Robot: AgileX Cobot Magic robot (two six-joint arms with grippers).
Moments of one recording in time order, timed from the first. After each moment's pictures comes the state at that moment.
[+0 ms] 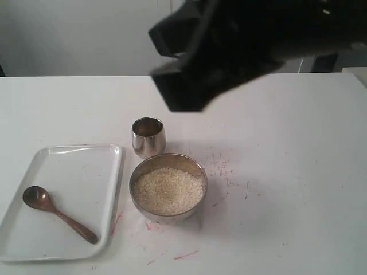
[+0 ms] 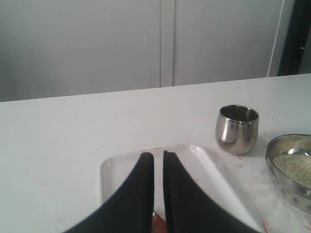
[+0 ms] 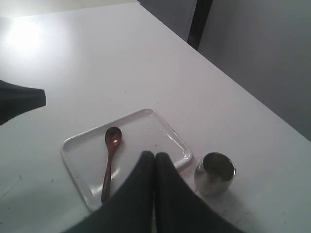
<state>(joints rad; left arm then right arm) -0.13 0.00 0.00 -0.06 -0.10 -0.05 0.80 1.05 -1.18 0.02 0.61 -0.12</state>
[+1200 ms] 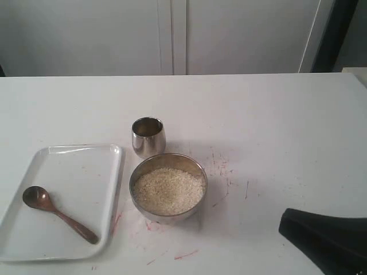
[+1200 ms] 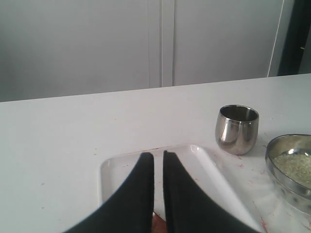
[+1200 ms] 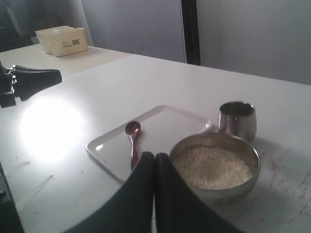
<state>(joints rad) -0.13 0.00 0.00 -0.06 -0.10 -0.05 0.80 0.35 -0.15 0.05 -0.01 0.15</state>
